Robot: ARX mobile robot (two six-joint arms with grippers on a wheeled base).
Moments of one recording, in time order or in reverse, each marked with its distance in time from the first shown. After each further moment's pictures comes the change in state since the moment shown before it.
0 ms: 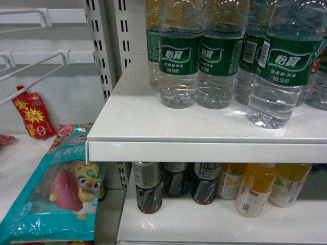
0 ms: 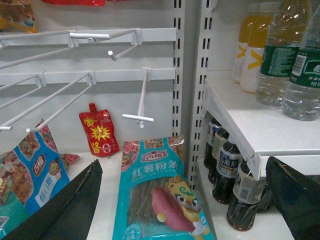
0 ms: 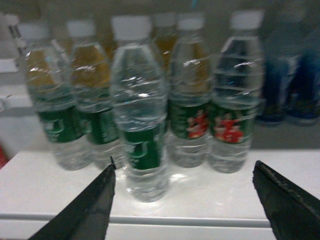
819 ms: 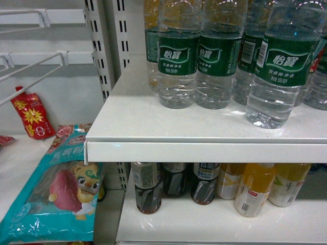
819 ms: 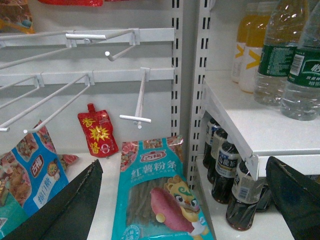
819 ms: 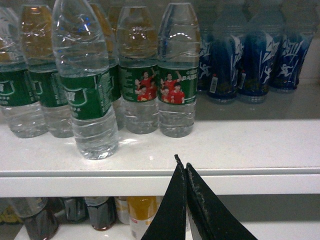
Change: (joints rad) left arm 0.000 0.000 0.000 0.000 0.001 0.000; right arm -0.316 -0.419 -0.267 -0.120 -0.245 -0.064
